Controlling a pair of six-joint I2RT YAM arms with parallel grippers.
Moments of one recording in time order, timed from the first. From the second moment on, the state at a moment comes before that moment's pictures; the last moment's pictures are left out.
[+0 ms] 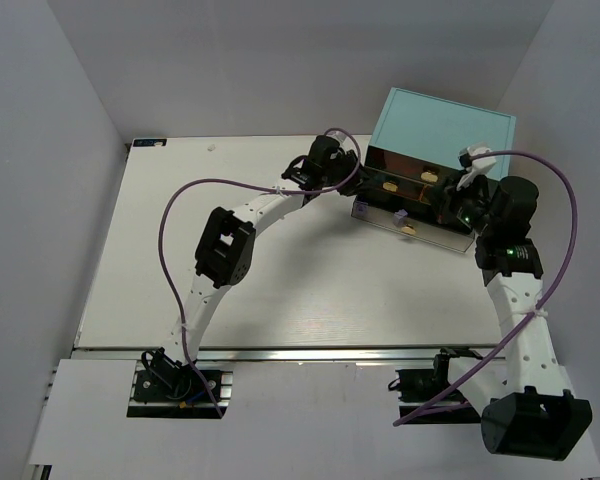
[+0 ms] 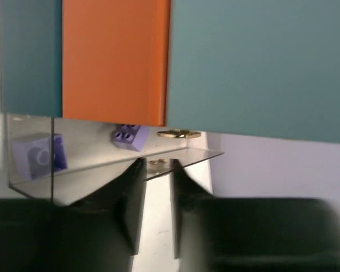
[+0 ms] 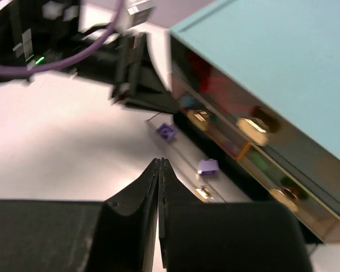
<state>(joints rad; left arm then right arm) -0.65 2.45 2.13 -0.11 0.39 -0.97 -0.05 0.97 0.95 -0.19 -0.54 -0.07</state>
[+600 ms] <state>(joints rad) -0.57 1.68 1.49 -0.25 0.30 -0.65 0.04 1.36 1.03 -0.73 -0.73 -1.05</state>
